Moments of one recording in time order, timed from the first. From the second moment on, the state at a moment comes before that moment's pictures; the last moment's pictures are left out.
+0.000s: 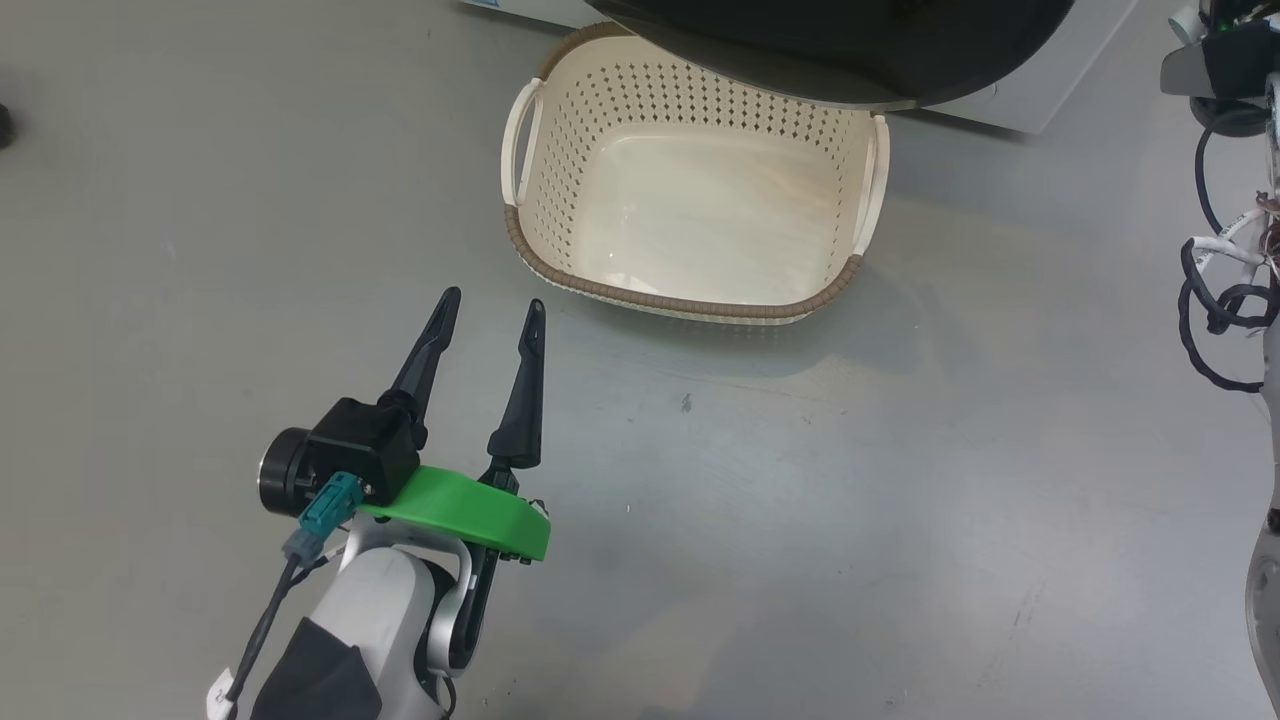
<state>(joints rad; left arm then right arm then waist) -0.36 0.03 -0.46 0.21 -0.47 0.12 -0.25 -1.00 -0.22 0.07 0.45 1.34 -0.01 0.54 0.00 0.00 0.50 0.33</state>
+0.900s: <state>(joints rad) -0.37 0.03 -0.46 0.21 -0.47 0.12 -0.25 -1.02 -0.18 0.04 0.51 1.50 -0.07 0.74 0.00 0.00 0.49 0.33</state>
